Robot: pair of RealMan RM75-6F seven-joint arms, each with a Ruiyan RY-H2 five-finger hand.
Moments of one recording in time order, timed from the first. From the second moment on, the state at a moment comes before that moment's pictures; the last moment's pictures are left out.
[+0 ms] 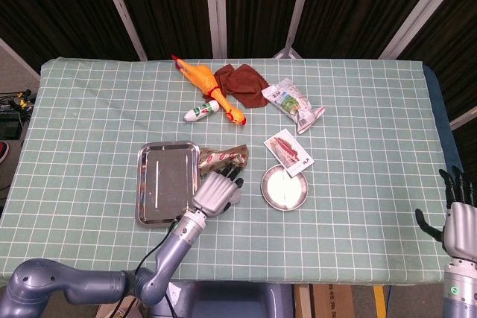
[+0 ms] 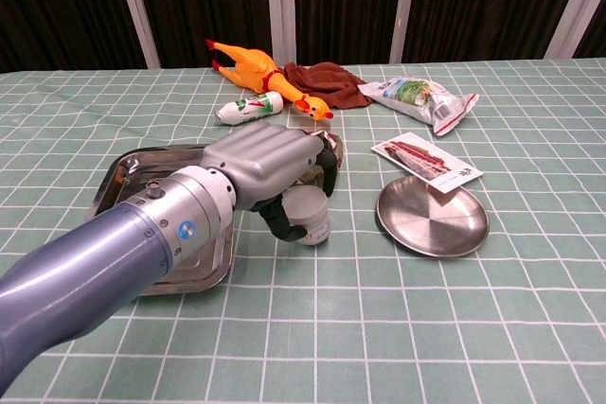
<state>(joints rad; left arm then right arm) -0.83 -1.93 -0.20 -1.44 1.08 1.08 0.80 0.03 -1.22 0.19 -1.69 -1.29 1.55 -0.12</state>
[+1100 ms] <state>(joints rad) -0.82 -1.74 -0.19 -1.67 1.09 1.14 0.80 0.04 -1.21 0.18 -1.70 -1.28 1.52 -0.14</state>
